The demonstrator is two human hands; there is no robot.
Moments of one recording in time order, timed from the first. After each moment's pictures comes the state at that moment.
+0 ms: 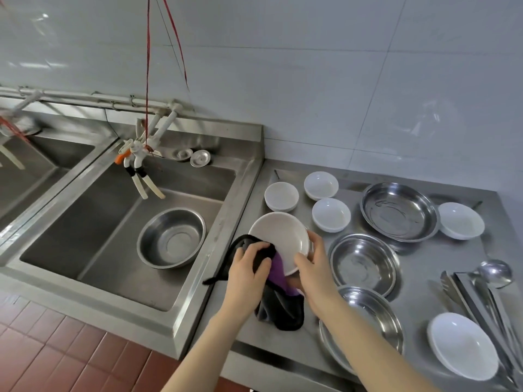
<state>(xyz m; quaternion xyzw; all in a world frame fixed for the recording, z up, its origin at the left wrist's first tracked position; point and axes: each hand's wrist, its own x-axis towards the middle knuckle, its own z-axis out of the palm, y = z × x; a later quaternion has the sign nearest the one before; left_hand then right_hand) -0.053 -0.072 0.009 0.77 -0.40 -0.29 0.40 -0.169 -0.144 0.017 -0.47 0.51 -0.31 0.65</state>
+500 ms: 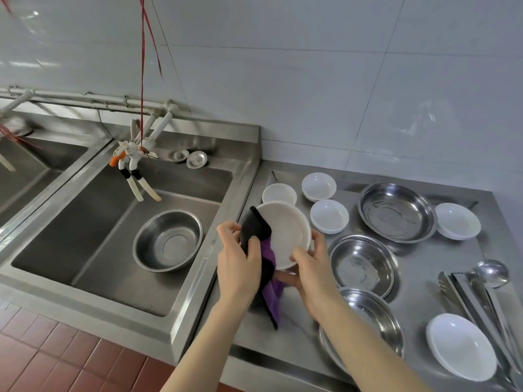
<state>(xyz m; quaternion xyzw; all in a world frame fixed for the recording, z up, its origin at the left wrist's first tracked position) -0.055 -0.089 0.053 0.77 -0.31 -0.20 0.52 -0.165 -0.143 0.049 -0.36 0.45 -0.33 0.74</state>
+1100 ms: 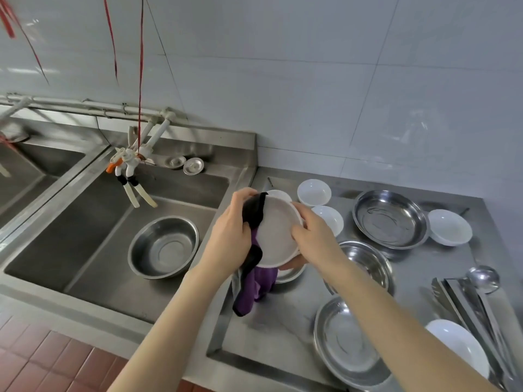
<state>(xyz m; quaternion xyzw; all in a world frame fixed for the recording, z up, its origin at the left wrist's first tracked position) -0.016 -0.117 0.096 0.74 -0.52 -0.17 0.39 -0.167 -0.192 0.098 -0.67 0.44 -0.23 0.55</state>
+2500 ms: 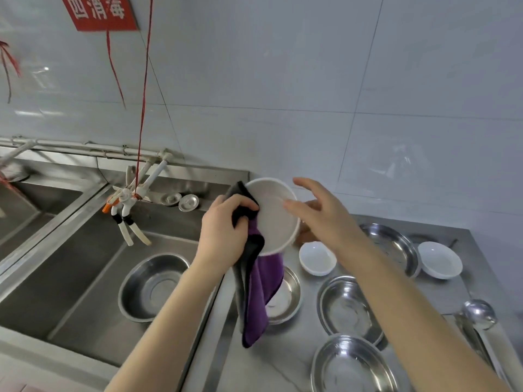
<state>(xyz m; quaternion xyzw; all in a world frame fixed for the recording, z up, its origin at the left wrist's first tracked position) -0.010 -0.161 0.161 0.74 -0.50 -0.07 0.45 -0.181 -0.230 0.198 -0.65 0.41 -0.28 0.57</state>
